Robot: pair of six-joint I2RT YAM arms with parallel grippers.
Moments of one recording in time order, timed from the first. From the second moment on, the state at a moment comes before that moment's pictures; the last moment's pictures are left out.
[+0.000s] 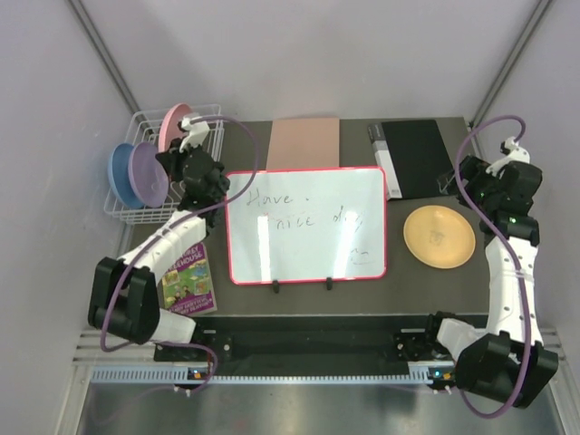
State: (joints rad) left arm -0.32 1.42 0.93 0.74 -1.18 0.63; right arm -0.32 1.03 0.96 -0.41 -0.29 0.31
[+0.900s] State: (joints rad) left arm -0.52 1.10 1.13 -0.20 -0.30 -0.40; right arm 0.12 0.94 0.96 -0.05 -0.63 0.49
